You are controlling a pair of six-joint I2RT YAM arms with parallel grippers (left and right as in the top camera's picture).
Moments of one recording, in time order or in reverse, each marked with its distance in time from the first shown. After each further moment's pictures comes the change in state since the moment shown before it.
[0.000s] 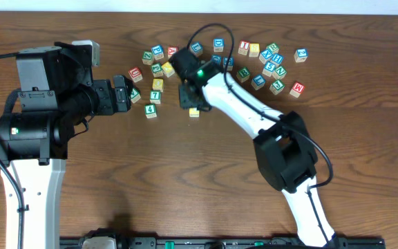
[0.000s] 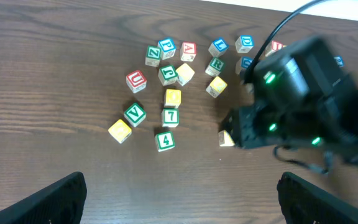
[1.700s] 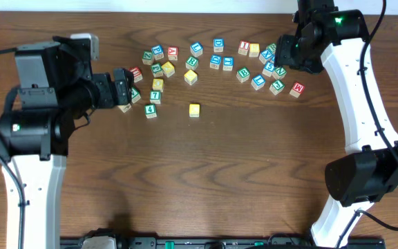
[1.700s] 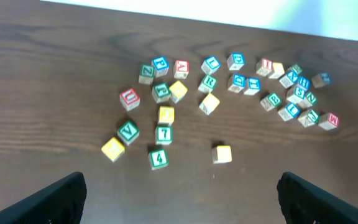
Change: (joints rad) left arm -0.003 0.026 0.000 0.084 0.025 -0.024; right arm -0.488 -0.342 0.097 -0.375 -0.061 -0.234
